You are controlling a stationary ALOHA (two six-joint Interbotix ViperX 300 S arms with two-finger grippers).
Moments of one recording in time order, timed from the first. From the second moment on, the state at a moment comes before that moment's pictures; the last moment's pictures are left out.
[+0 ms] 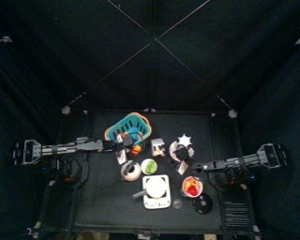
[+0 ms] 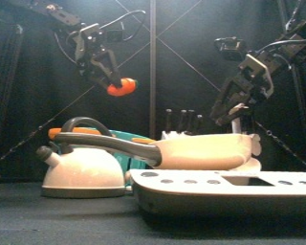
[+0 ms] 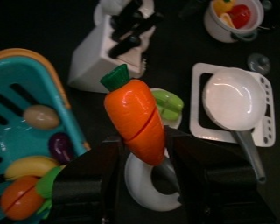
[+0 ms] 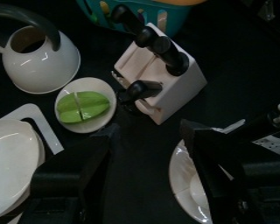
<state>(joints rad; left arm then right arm) 0.16 -0.35 0.61 -0.08 0.49 0.00 0.09 -0.41 0.98 -1.37 0.49 1.72</state>
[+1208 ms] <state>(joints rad) -0.16 0.15 0.40 -0.26 0.23 -0.02 0.08 -0.41 0.99 -1.36 0.49 1.72</state>
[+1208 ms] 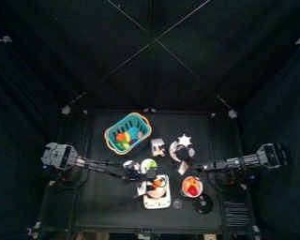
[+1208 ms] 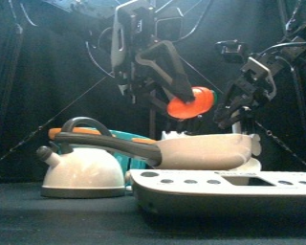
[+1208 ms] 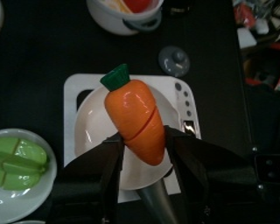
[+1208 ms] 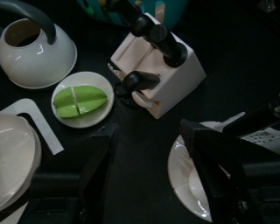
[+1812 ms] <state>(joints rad) -0.15 0.23 0.33 -0.23 0.32 -0.02 0.08 -0.41 0.99 -1.36 0.49 1.72</state>
